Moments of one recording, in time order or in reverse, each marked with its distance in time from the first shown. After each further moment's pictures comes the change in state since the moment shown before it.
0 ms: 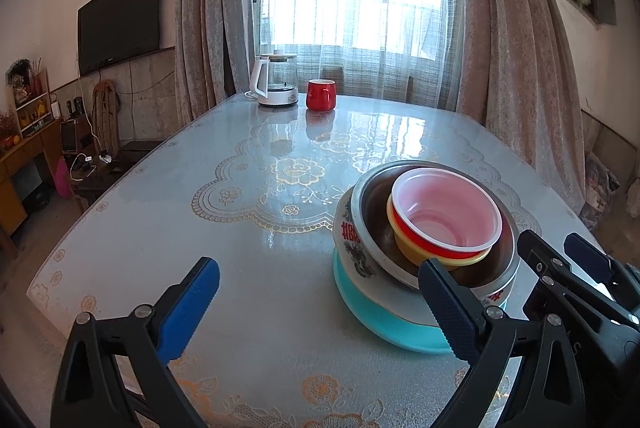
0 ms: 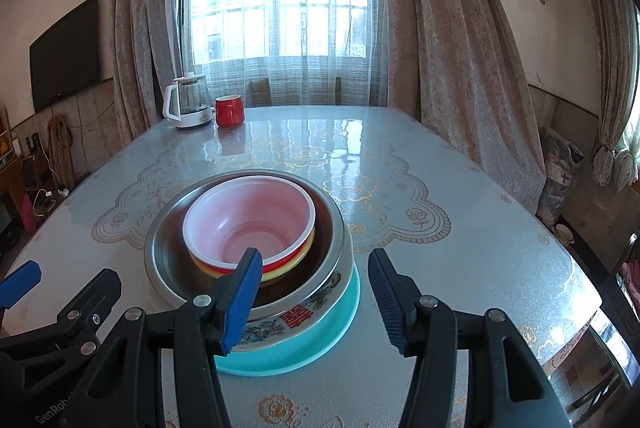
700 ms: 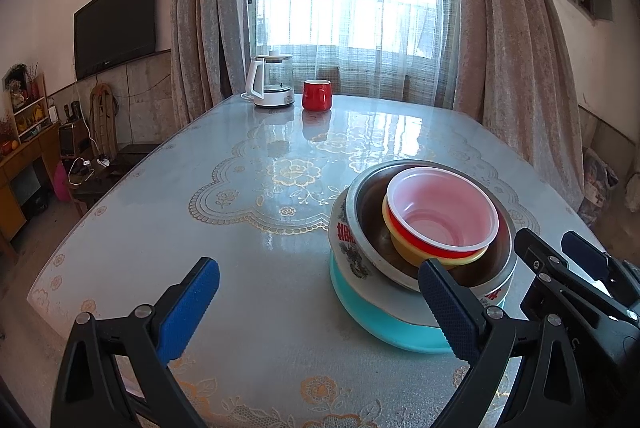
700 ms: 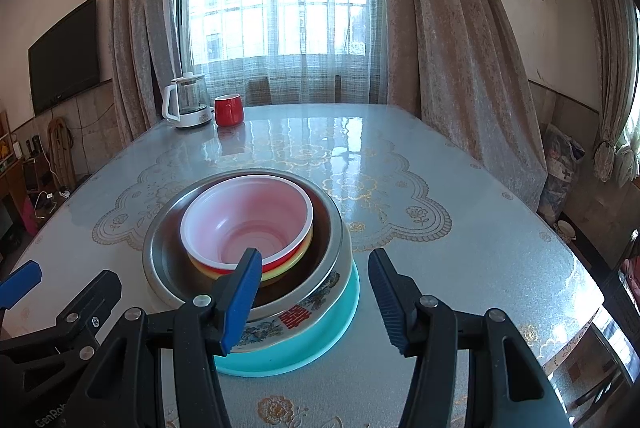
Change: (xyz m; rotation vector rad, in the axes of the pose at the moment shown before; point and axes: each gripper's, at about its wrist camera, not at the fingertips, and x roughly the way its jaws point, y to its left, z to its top) left arm 0.001 -0.003 0.002 0.015 0.000 -0.006; right arm 0.002 -0.002 0.002 0.010 0.008 0.005
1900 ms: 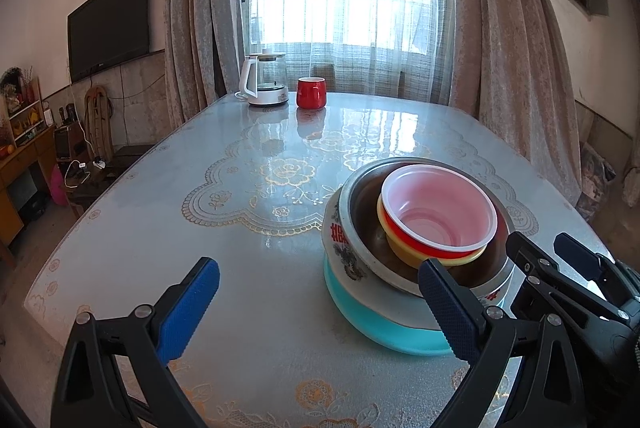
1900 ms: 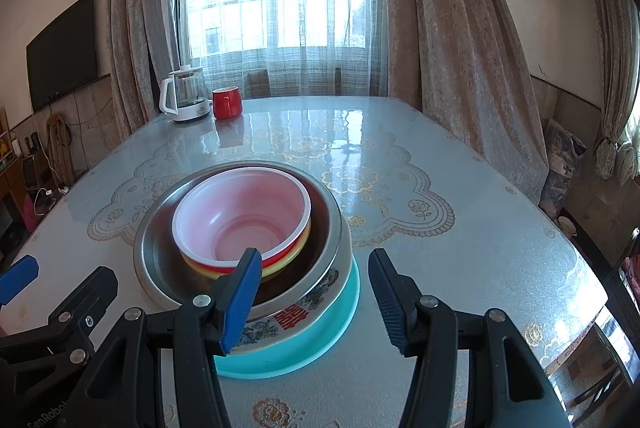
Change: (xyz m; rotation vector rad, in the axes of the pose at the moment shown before) left arm 0.005 -0.004 0.002 0.016 0.008 -0.012; right arm 0.012 -0.003 -0.002 0.003 0.027 0.002
